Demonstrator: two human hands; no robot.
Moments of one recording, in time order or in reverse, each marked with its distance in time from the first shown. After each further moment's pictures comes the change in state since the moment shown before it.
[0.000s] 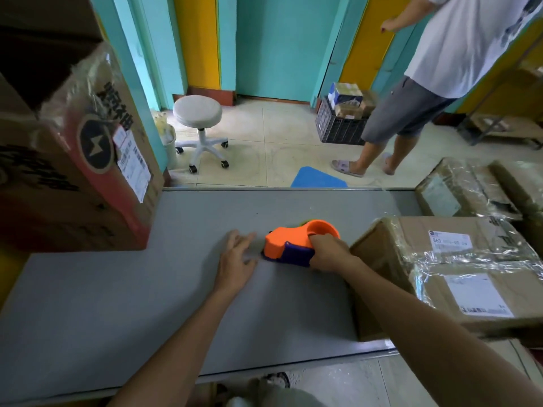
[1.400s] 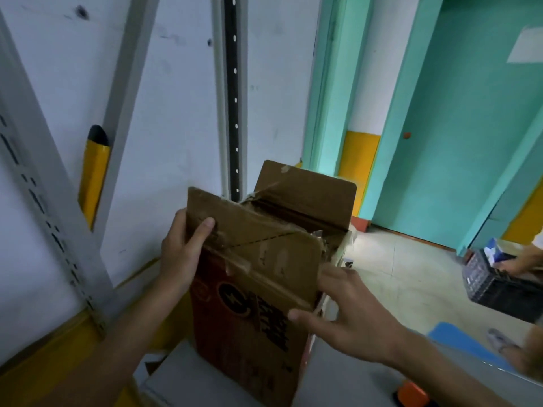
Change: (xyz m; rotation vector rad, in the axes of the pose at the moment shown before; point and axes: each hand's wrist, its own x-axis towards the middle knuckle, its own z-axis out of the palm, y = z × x) left_hand -0.114 0.037 -0.356 -0.430 0.945 0.135; right_hand -0.138 -0.227 -0.128 0.316 0.507 -1.303
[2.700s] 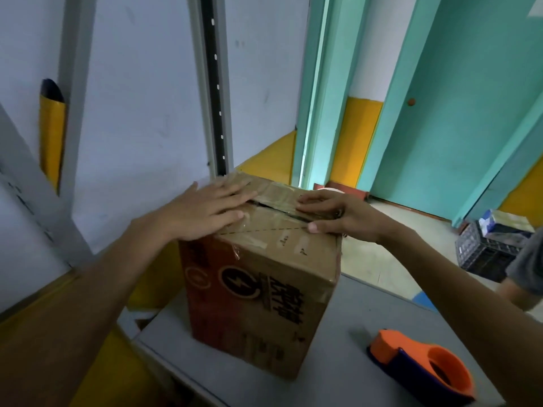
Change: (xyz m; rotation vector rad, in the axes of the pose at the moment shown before) left_hand 0.014 0.044 0.034 1.129 -0.951 0.127; right_hand 0.041 0.096 -0.054 0.247 -0.304 0.210
